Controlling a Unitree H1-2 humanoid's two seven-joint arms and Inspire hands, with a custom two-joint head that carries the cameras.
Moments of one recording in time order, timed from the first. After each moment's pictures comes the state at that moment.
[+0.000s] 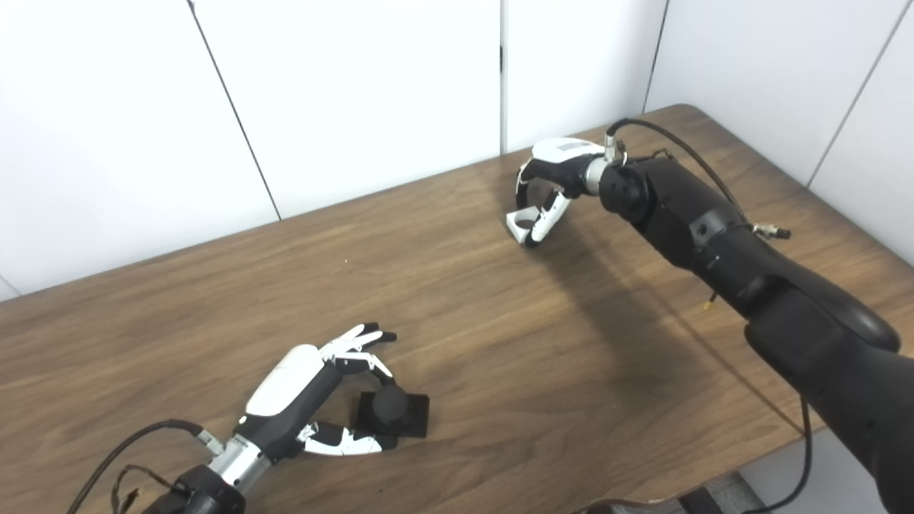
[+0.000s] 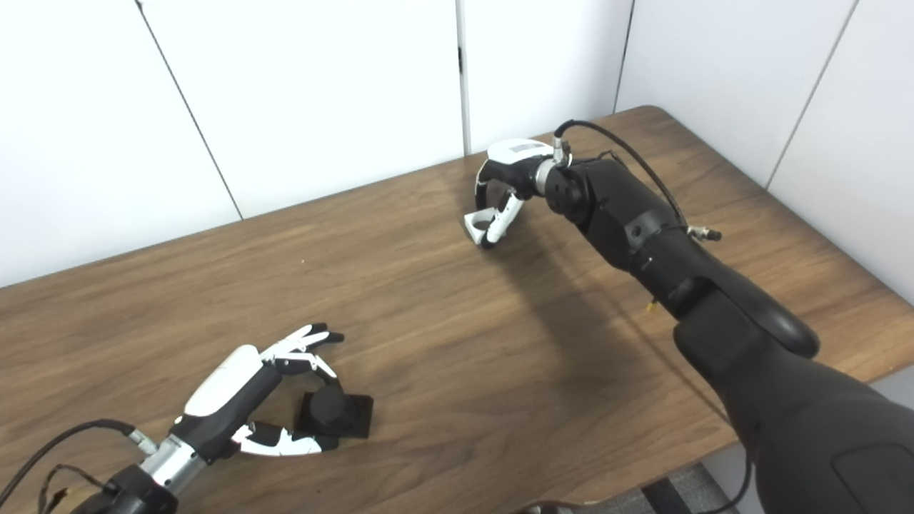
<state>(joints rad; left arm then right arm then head) -0.34 0.34 -0.49 0.19 0.44 -0.38 -0.21 -0.79 -0.62 0.44 0.65 -0.68 0.04 0.37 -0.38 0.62</state>
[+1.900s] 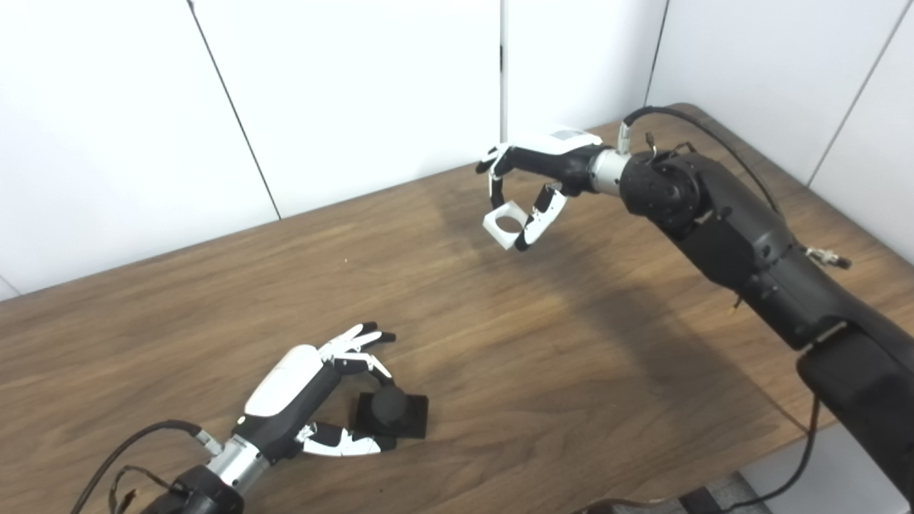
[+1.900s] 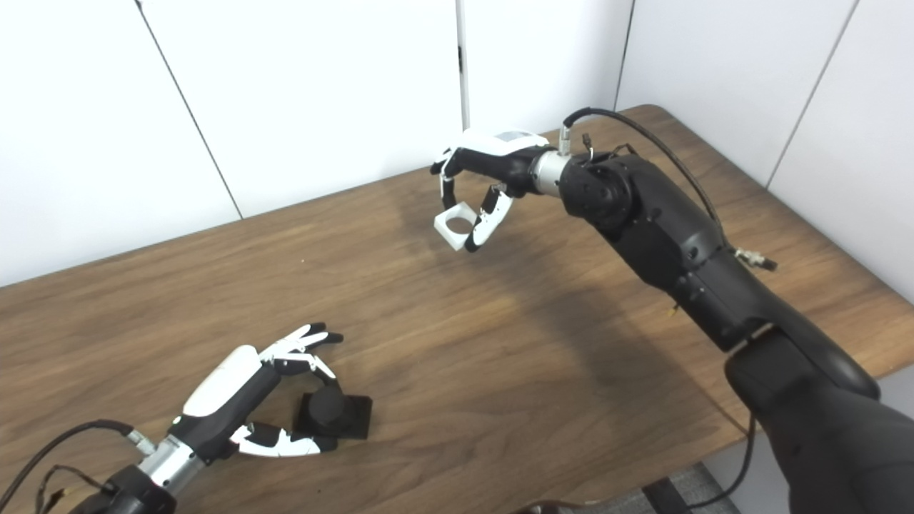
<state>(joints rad) -0.34 0.34 -0.49 0.19 0.44 -0.38 -0.21 -0.60 -0.69 0.26 0.10 -0.49 -0.01 0.48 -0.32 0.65</state>
